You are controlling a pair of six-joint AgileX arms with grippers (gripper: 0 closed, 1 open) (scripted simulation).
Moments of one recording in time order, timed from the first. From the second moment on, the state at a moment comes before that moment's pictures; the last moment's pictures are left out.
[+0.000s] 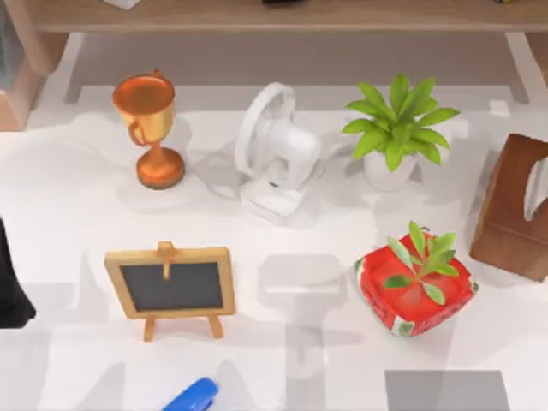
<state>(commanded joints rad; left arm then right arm) 0.00 0.00 0.00 0.00 0.00 0.00 -0.37 2.41 2.37 -1.43 -0.03 -0.41</state>
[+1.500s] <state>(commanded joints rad) 0.00 0.00 0.00 0.00 0.00 0.00 -0.37 2.61 2.40 -1.26 -0.03 -0.42</state>
